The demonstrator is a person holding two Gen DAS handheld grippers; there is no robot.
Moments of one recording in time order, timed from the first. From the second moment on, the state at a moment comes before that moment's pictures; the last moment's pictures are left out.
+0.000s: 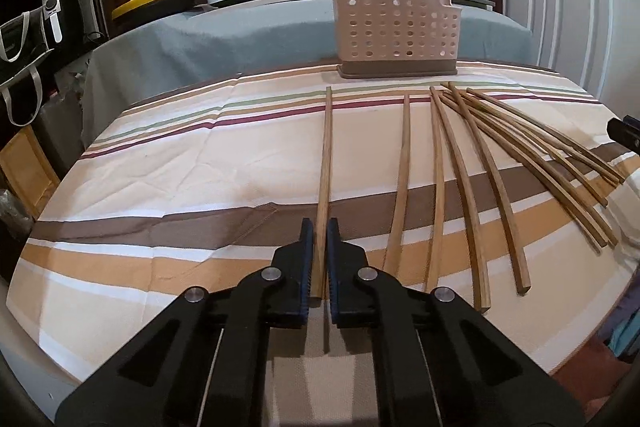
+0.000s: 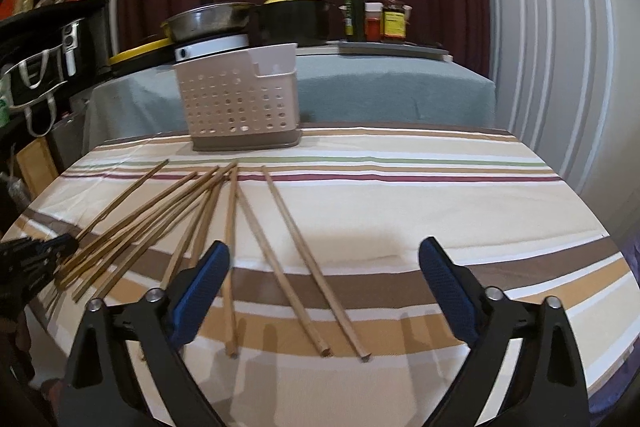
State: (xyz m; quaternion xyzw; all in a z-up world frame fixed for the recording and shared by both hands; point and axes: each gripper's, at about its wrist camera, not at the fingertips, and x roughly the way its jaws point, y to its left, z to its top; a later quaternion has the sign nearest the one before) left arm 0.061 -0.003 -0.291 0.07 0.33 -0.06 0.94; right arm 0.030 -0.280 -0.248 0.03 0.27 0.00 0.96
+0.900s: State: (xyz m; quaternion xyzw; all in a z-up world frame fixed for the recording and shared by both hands) left arm 0.063 0.002 -0.291 0.06 0.34 -0.05 0.94; right arm 0.013 -0.275 -0.288 0.01 0.28 0.07 0.96
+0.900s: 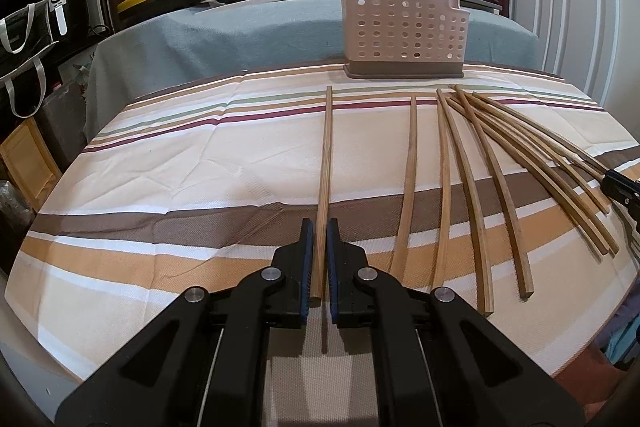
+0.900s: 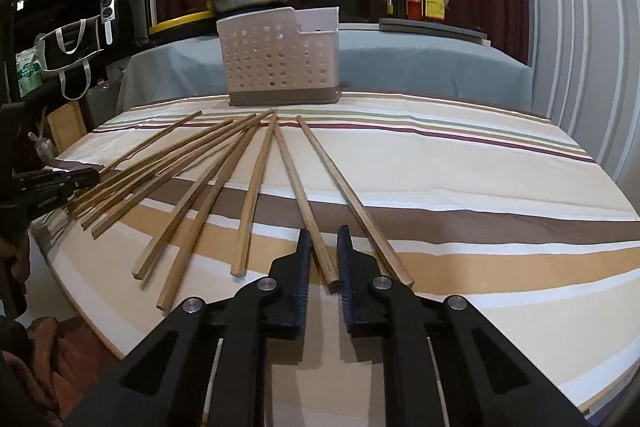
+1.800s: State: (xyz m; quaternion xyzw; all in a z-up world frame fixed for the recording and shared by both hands) left arm 0.036 0.008 -0.239 0.06 0.26 -0.03 0.96; right arm -0.007 -0.256 -0.214 -0.01 0.20 0.07 0.98
